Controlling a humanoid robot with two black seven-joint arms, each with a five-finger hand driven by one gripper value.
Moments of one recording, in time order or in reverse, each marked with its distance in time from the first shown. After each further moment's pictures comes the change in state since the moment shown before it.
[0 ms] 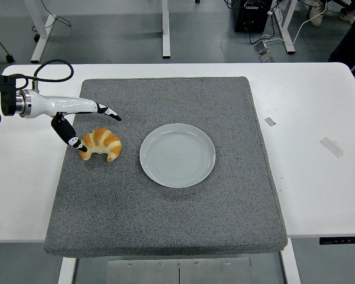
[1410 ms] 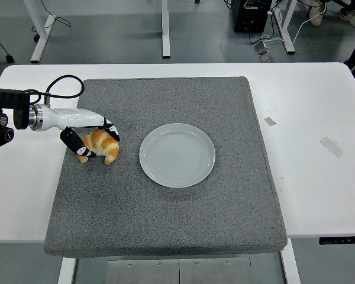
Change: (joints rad) left arm 0.037 -0.052 0.070 0.034 0.029 0.117 0.000; right arm 0.000 0.000 0.000 0.000 0.000 0.000 0.000
